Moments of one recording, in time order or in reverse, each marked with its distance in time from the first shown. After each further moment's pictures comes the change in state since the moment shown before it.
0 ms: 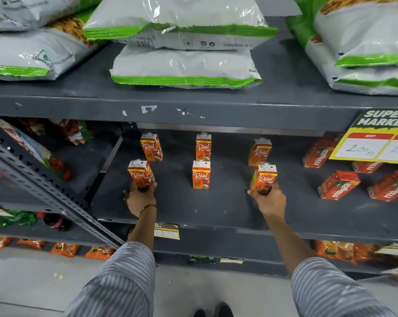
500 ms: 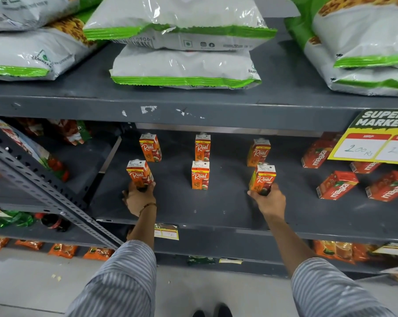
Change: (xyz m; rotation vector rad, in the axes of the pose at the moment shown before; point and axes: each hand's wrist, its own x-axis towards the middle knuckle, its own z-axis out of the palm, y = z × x) left_hand -0.002 0.004 0.001 -0.016 0.018 -0.007; right_hand 0.002 0.002 -0.003 -0.001 -0.008 0.005
